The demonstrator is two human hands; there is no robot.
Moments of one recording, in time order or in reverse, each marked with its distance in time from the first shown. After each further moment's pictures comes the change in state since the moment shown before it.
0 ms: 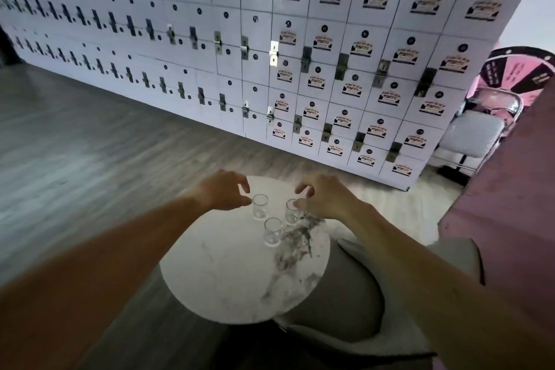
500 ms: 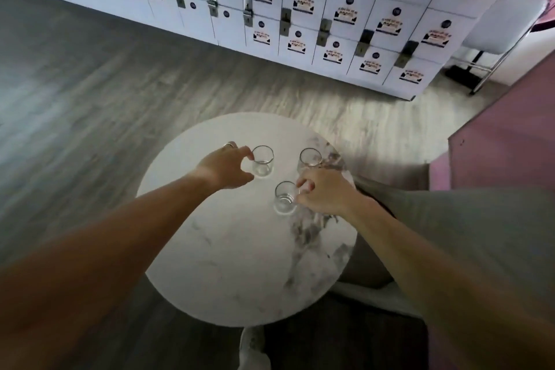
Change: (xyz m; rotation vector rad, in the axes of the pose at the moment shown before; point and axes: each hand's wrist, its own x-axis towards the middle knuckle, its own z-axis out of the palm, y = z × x) left_hand 0.192 -0.111 0.152 -0.004 -0.247 -0.016; right_hand 0.152 0.074 0.152 0.069 -0.270 0.282
